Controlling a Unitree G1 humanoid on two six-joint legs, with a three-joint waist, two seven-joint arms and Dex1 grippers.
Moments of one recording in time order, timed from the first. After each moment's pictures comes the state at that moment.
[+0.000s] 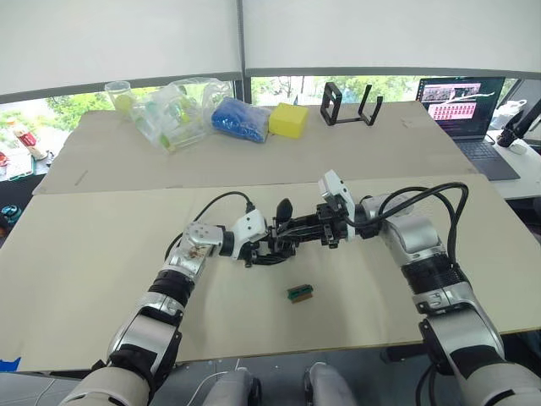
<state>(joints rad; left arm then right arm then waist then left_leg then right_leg) -0.73 0.30 -0.24 0.71 -0.02 -0.09 -1.18 -0.78 -0.45 0.23 0.34 0.33 0.41 1.39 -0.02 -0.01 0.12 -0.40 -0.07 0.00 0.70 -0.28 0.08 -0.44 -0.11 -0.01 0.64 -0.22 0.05</state>
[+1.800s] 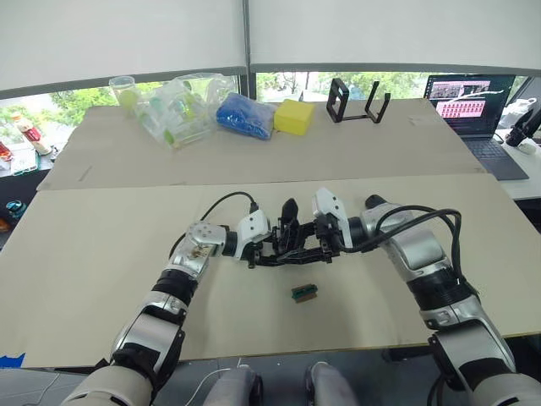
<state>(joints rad) -0.74 0.27 -0.23 0.74 -0.04 -0.11 -1.21 -0.68 -0.51 0.25 0.09 0.30 0.45 1.30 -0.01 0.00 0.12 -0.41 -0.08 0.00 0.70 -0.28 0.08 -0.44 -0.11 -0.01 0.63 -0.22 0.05</state>
